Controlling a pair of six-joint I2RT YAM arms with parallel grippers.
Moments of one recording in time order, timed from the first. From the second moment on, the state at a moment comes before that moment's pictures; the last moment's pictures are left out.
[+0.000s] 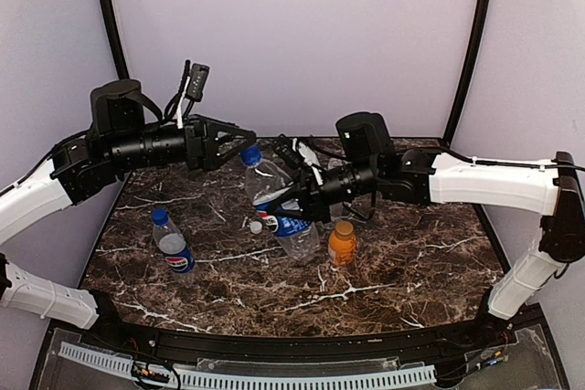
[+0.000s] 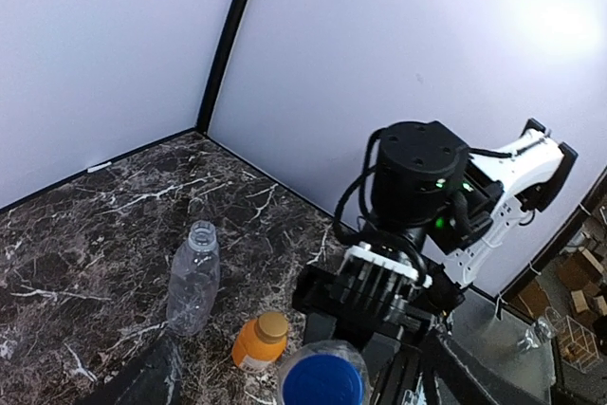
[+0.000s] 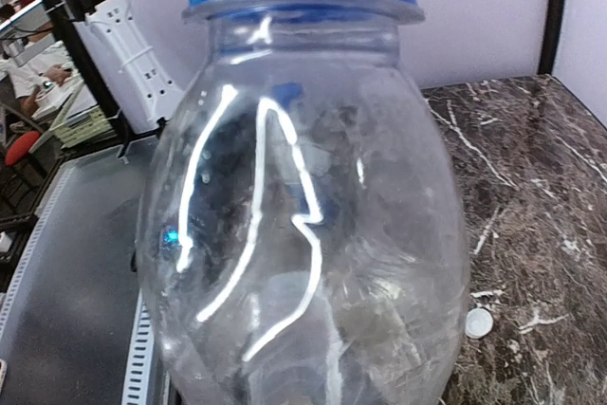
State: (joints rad) left arm -0.80 1.12 1.15 -0.19 0.31 -0.35; right arm 0.97 1.58 1.24 -0.09 -0.61 -0.05
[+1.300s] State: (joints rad) left arm -0.79 1.16 1.15 -0.15 0.75 -0.19; right arm 0.96 1.60 1.28 -0.14 -1.02 -0.08
